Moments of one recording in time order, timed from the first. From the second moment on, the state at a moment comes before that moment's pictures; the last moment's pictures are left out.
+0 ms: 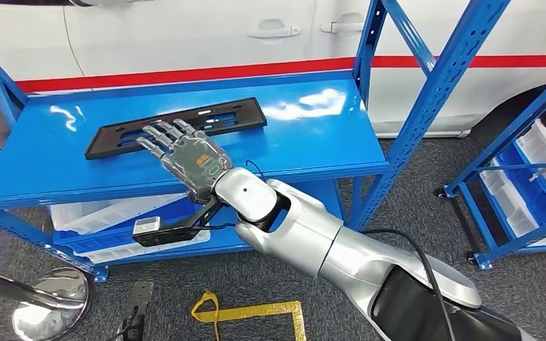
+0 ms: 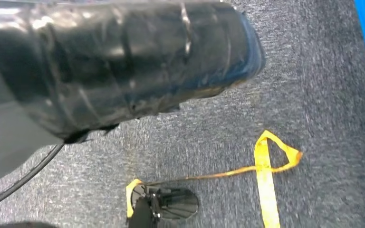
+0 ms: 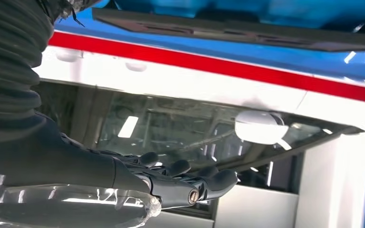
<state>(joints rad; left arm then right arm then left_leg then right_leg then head) -0.19 0.06 -0.59 -0.26 0.69 0.42 -0.27 -0.99 0.21 1.11 -1.00 0.90 -0.07 0.17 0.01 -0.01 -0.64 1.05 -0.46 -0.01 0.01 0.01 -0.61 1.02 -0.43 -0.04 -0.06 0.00</state>
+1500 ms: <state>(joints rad) -0.21 0.05 -0.59 -0.26 0.67 0.42 -0.25 -0.94 0.31 1.13 -0.83 0.84 -0.07 0.07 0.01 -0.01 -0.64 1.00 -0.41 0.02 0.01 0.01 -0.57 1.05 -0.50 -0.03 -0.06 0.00</state>
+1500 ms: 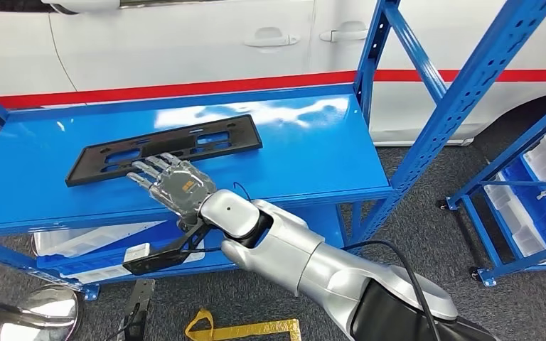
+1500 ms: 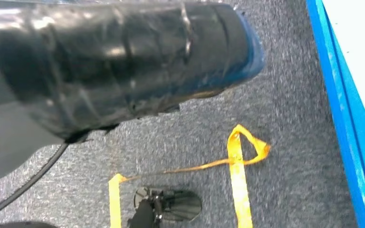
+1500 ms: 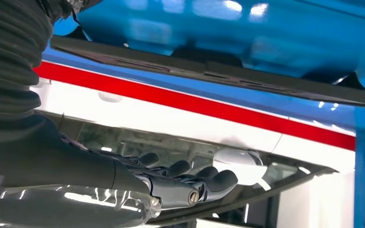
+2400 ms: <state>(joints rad) -0.20 0.04 -0.59 -0.26 0.67 0.42 -0.24 -0.93 0.34 1.17 -0.73 0.85 -0.06 0.06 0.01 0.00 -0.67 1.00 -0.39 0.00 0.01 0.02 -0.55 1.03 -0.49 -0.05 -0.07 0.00</state>
